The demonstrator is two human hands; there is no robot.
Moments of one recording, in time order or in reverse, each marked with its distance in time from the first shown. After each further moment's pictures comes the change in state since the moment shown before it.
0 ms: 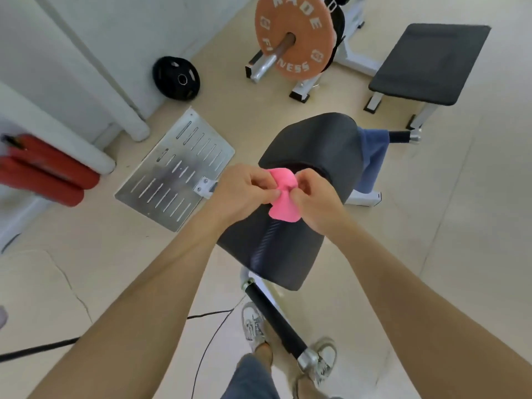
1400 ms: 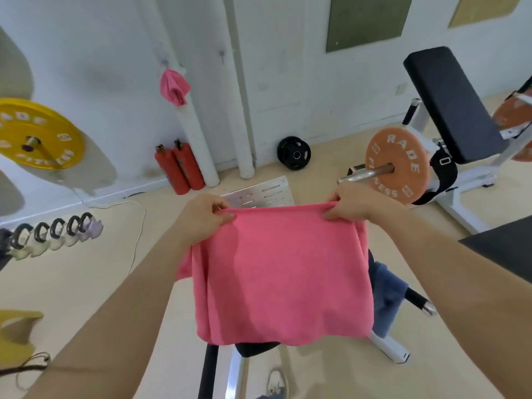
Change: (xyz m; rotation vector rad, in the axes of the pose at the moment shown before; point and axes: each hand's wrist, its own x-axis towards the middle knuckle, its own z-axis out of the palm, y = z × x) left_hand -0.064 0.123 -0.043 0.221 0.719 -0.479; right_hand 0.114 -0.149 -0.197 -0.776 -0.626 -0.513
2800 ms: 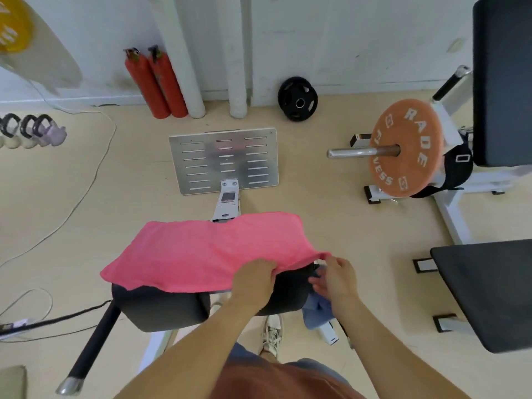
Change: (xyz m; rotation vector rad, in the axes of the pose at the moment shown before) left_hand 0.033 0.089 0.341 0.216 -0.188 -0.127; right_hand 0.074 0.223 0.110 0.972 0.138 0.691
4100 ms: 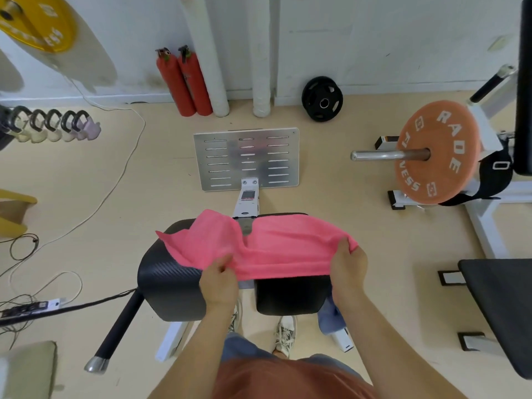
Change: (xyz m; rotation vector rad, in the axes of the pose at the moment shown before) left_hand -0.038 -0.056 -0.026 -0.840 0.466 -0.702; right_hand -0.027 -0.038 0.036 0.082 0.125 -0.278
